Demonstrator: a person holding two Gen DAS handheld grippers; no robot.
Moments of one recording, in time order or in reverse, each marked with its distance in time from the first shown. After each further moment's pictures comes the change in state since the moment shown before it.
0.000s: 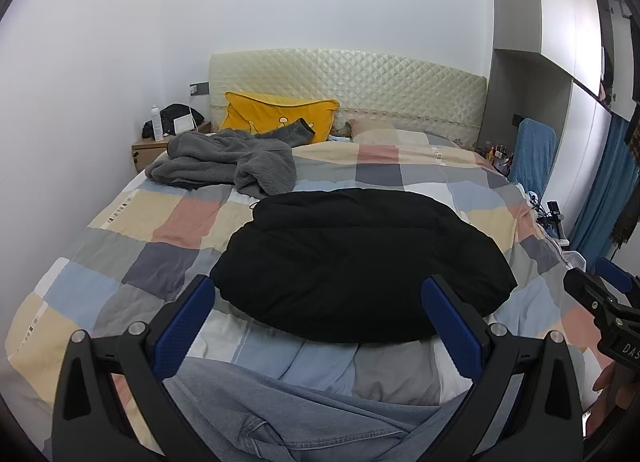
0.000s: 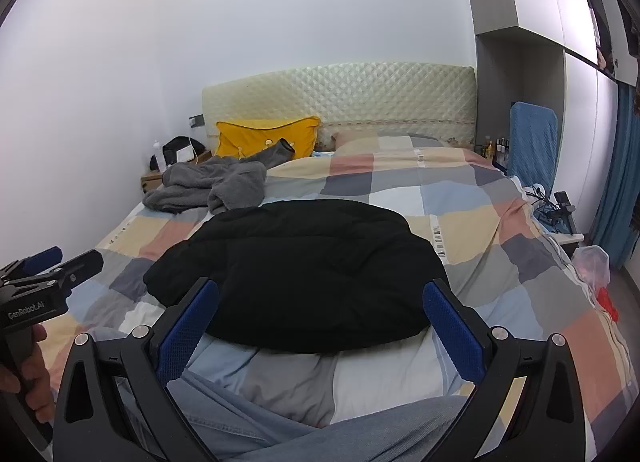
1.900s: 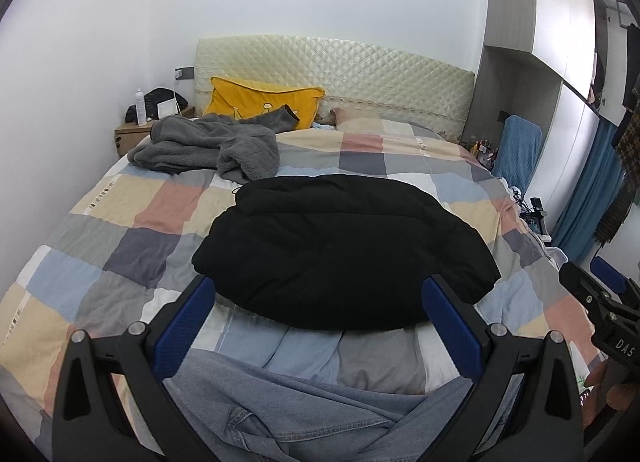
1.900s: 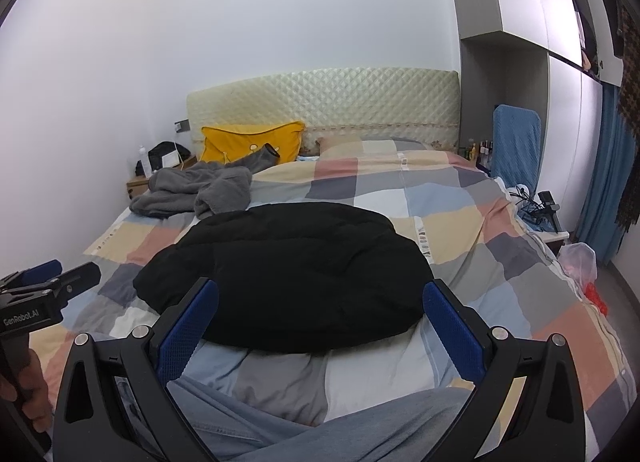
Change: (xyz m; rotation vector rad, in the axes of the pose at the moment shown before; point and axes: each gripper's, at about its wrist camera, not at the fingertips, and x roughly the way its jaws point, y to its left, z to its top) left arm 0.002 0.006 -0.002 -0.018 0.047 -0.073; right arm -0.010 -0.001 -0.002 0.008 -0.014 -0.059
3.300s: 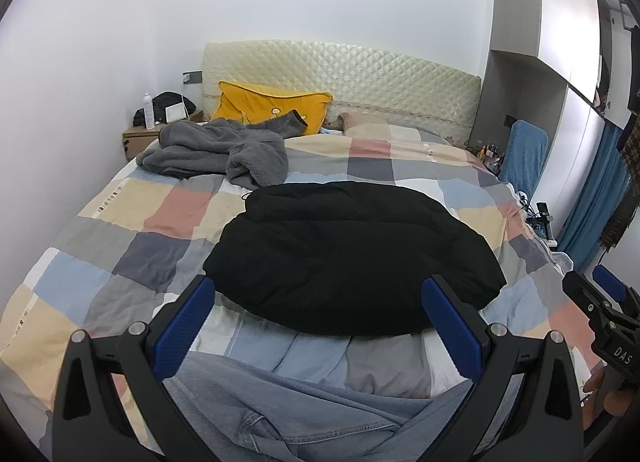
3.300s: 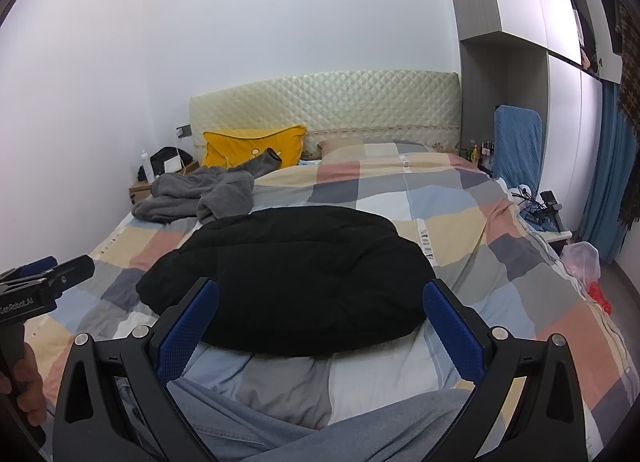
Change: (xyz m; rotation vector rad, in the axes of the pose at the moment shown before) left arm -0.003 0.006 0.002 -0.007 -0.016 0.022; right arm 0.000 0.004 -0.003 0.016 -0.018 0.008
